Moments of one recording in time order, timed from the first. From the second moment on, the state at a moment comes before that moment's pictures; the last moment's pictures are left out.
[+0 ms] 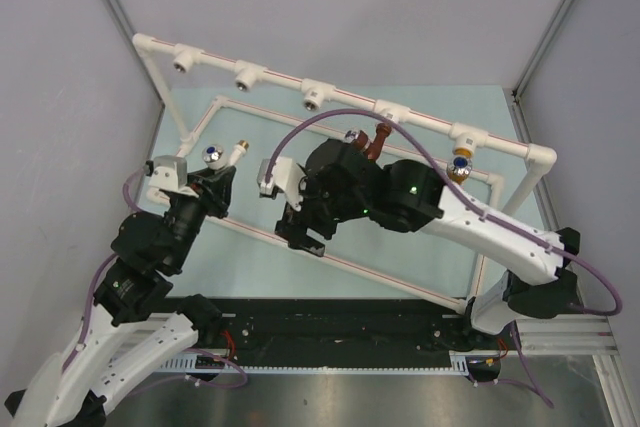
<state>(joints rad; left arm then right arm) -0.66 0.47 0.84 -0.26 -0.36 -0.14 1.22 1.58 1.85 -0.95 -0.12 -0.15</state>
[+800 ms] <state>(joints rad) -0.66 0.59 0.89 -0.22 -0.22 -0.16 0.49 1.44 2.18 -1.06 -0.19 -0.18</state>
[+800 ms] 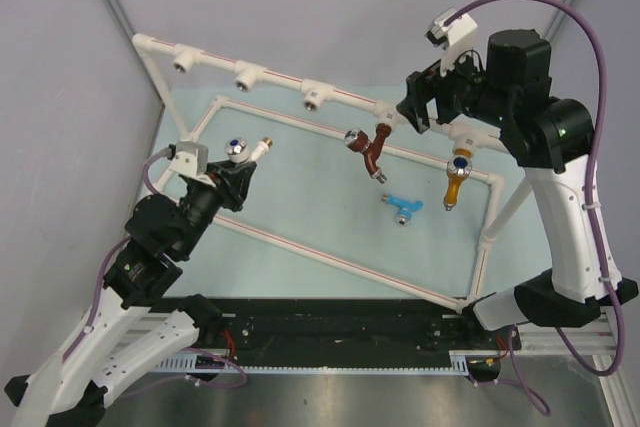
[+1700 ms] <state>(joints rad) -0.66 0.64 0.91 -0.20 -0.23 -0.17 0.47 1.83 2.41 -1.04 -0.44 -0.22</state>
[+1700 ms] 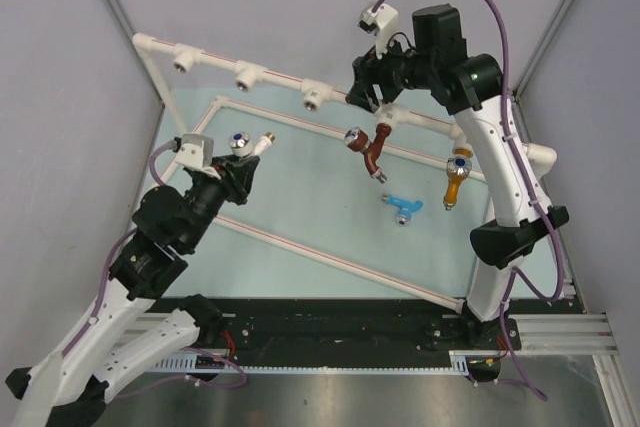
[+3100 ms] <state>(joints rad) -0.37 0.74 0.91 0.04 -0.09 -0.36 0.41 1.68 2.09 -0.88 -0.53 -0.38</state>
